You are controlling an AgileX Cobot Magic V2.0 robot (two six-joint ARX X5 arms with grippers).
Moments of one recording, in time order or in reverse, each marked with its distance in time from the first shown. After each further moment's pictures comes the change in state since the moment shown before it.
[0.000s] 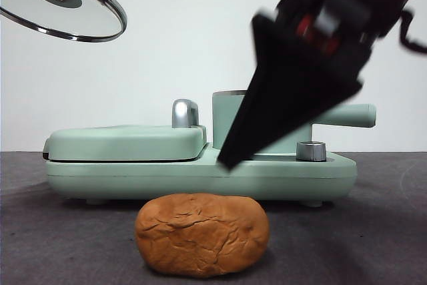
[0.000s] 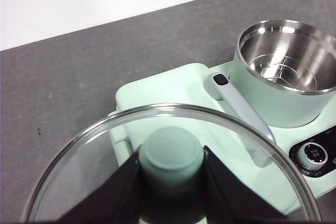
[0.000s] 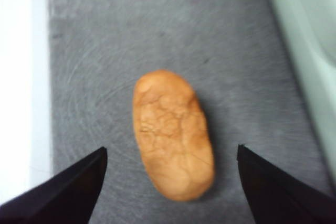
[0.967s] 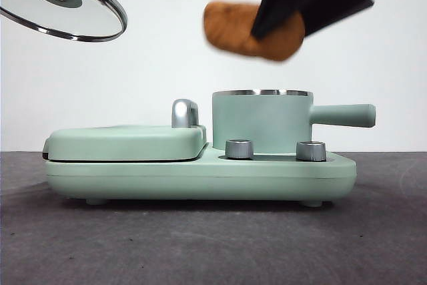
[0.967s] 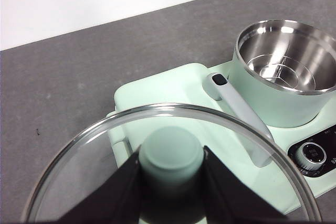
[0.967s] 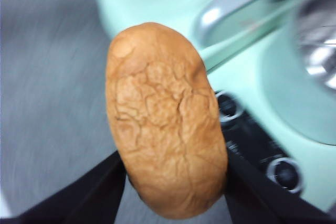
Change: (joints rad) left arm 0.000 0.000 0.000 0.000 0.000 0.000; right arm -0.107 -0.227 0.171 -0.140 0.233 0.389
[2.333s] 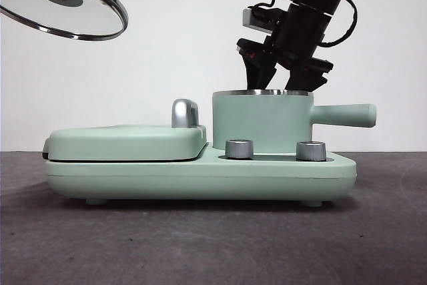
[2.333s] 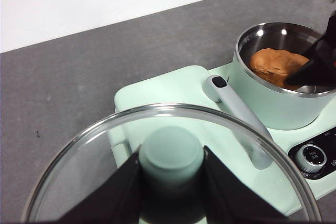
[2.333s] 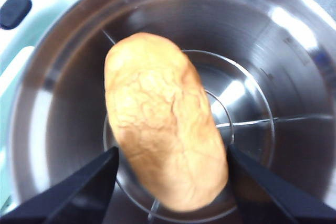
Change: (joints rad) left arm 0.000 0.000 0.000 0.008 0.000 0.000; right arm -0.329 0.745 0.628 -0.142 -0.054 0.038
